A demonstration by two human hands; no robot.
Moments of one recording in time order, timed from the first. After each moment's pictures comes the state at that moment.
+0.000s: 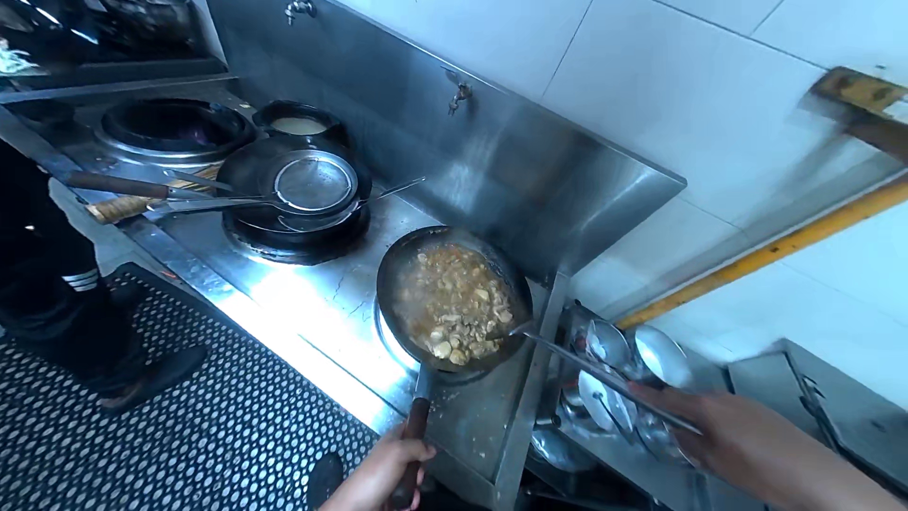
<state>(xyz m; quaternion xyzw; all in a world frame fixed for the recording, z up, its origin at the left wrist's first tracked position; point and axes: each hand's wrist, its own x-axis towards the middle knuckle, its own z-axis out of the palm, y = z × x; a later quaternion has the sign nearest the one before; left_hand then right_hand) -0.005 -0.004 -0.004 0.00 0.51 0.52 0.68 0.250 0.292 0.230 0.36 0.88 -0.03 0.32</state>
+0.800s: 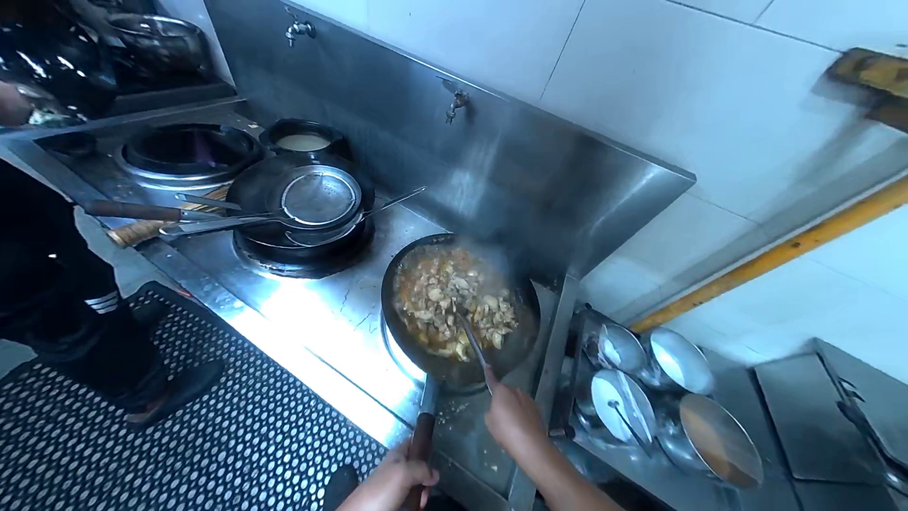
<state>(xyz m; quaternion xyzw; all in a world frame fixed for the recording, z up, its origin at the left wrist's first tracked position) -0.009 -0.006 -0.007 0.02 0.52 0.50 0.69 0.092 0.206 0.023 0.46 0.84 -0.14 0.25</state>
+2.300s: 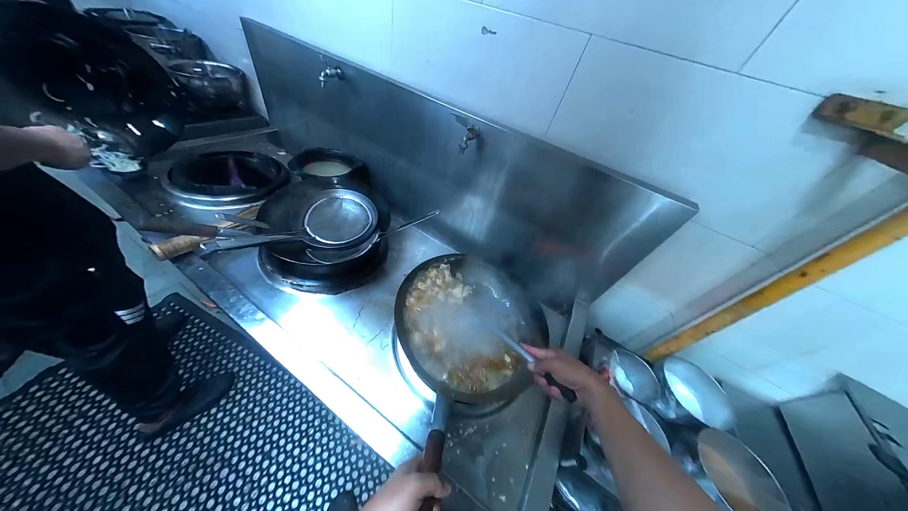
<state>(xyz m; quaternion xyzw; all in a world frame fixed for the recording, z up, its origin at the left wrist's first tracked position) -0.005 -0.004 -0.009 0.02 0.54 0.50 0.68 0.112 0.372 0.019 0.41 0.66 -0.62 0.14</state>
